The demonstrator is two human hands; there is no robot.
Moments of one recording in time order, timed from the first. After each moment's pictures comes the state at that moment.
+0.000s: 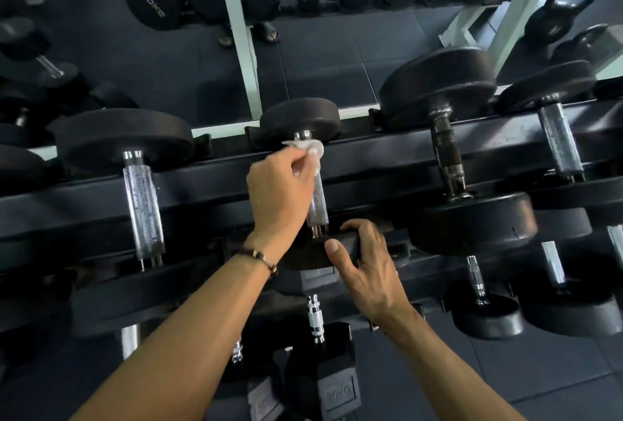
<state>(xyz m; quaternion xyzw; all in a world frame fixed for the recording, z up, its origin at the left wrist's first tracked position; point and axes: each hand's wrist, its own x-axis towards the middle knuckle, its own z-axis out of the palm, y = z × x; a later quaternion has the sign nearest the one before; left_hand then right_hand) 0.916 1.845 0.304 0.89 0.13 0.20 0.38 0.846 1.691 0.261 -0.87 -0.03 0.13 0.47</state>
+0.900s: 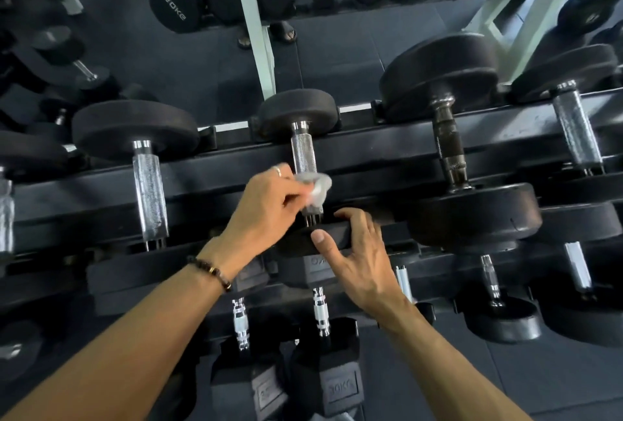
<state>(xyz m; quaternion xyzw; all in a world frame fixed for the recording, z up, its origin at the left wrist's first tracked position) 0.881 1.869 0.298 0.95 -0.07 0.06 0.30 0.848 1.690 0.257 -0.87 -0.05 0.13 0.47</state>
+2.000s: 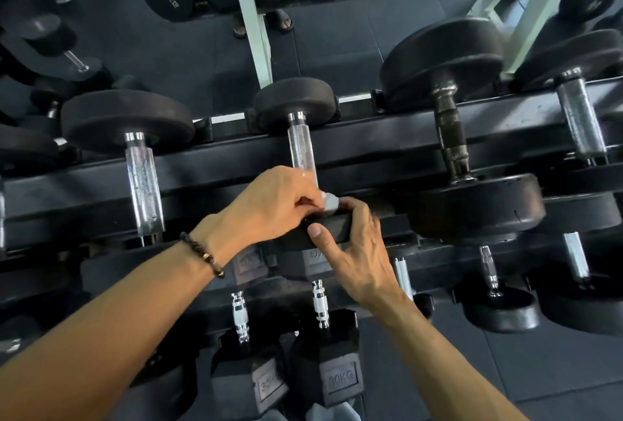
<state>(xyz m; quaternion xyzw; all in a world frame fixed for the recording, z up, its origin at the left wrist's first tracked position) 0.895 1.867 0.312 0.95 -0.19 -0.10 0.22 0.846 1.694 0.259 -0.86 -0.04 0.14 0.48</state>
